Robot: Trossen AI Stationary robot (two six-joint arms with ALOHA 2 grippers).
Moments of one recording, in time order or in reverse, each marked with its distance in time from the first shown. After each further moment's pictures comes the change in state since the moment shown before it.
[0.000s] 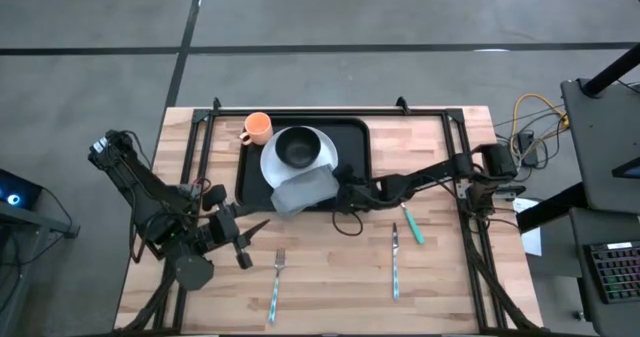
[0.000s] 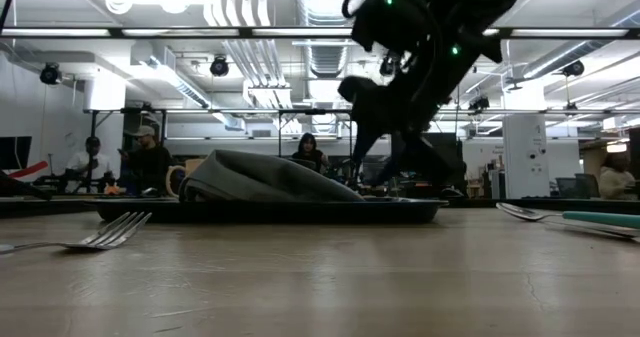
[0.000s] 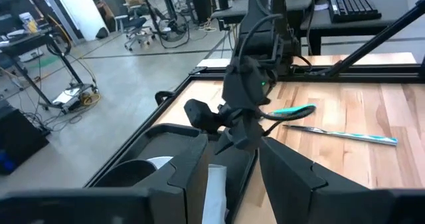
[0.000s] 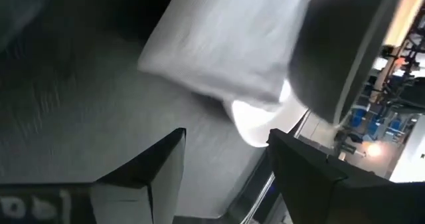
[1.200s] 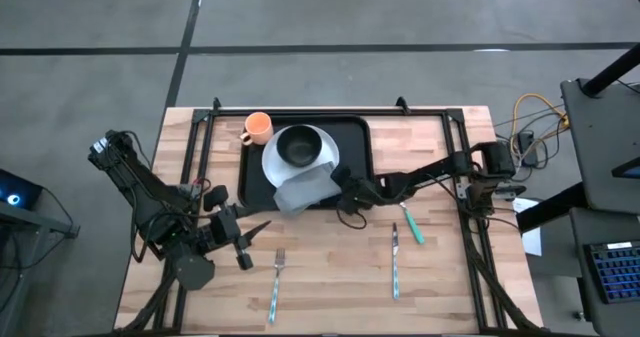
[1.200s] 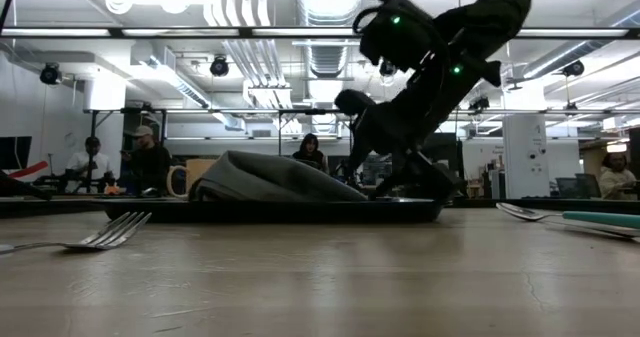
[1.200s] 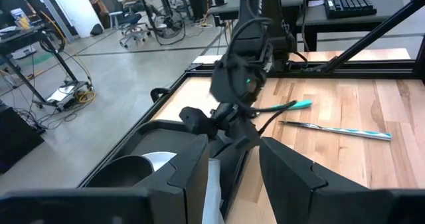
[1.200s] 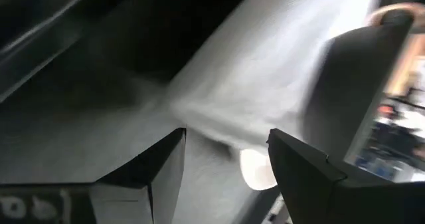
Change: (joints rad) left arm 0.000 0.003 0.000 0.001 0.023 0.000; right arm -0.057 0.007 -0.095 0.207 -0.138 -0.216
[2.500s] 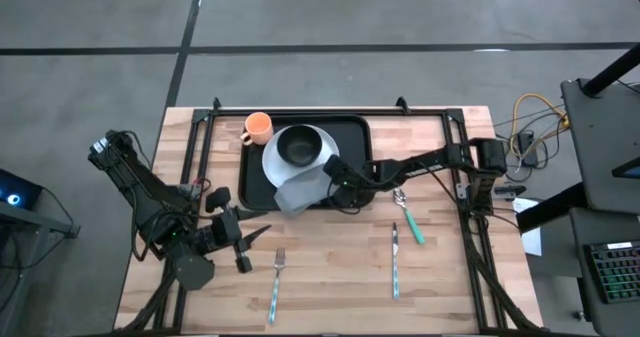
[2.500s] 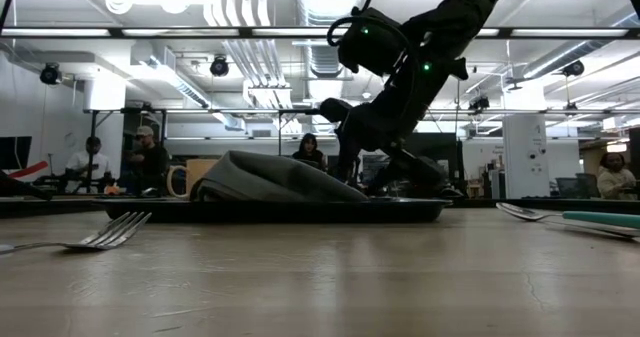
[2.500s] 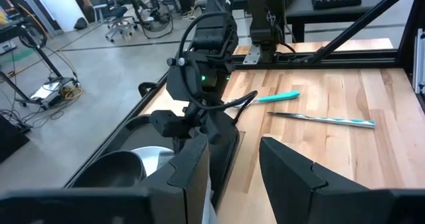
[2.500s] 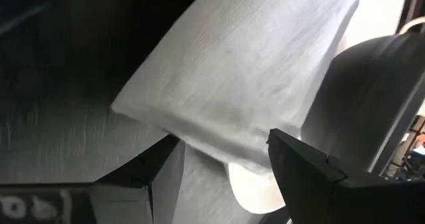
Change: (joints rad) left arm 0.000 -0.002 0.000 -0.002 0.058 0.013; right arm -0.089 0.046 0.139 -0.146 -0.158 -0.071
